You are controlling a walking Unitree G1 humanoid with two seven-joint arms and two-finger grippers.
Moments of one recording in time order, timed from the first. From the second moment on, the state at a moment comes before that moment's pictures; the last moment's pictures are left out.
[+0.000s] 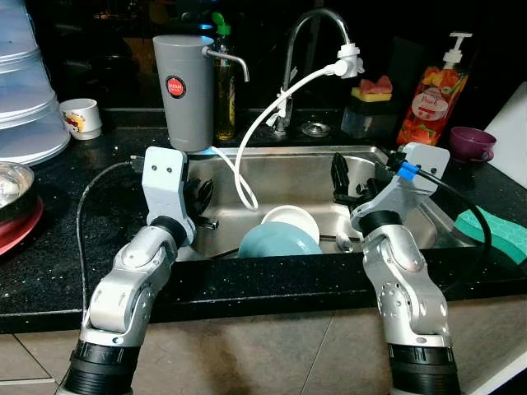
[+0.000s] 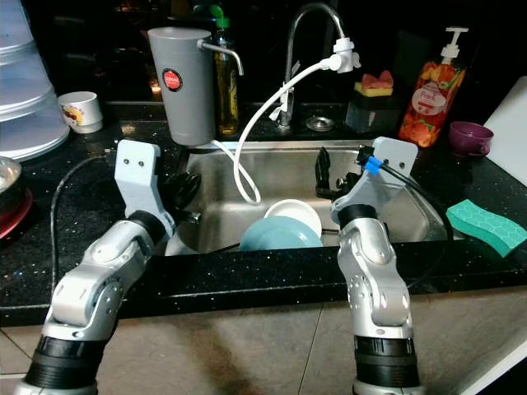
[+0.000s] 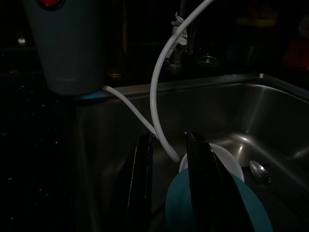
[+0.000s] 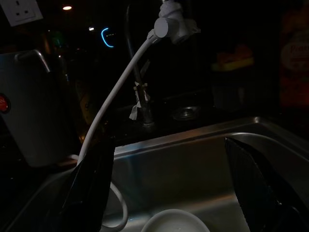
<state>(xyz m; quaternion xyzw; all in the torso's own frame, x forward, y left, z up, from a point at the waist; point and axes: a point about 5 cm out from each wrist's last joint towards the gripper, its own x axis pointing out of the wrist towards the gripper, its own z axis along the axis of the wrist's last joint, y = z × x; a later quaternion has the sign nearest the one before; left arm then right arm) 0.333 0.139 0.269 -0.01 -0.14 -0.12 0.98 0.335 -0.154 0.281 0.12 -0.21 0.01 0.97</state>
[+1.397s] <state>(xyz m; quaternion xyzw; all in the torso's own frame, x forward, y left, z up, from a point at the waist) 0.327 0.149 0.258 0.01 -0.18 -0.05 0.98 0.320 -0.161 0.265 0.06 -0.19 0.00 0.98</state>
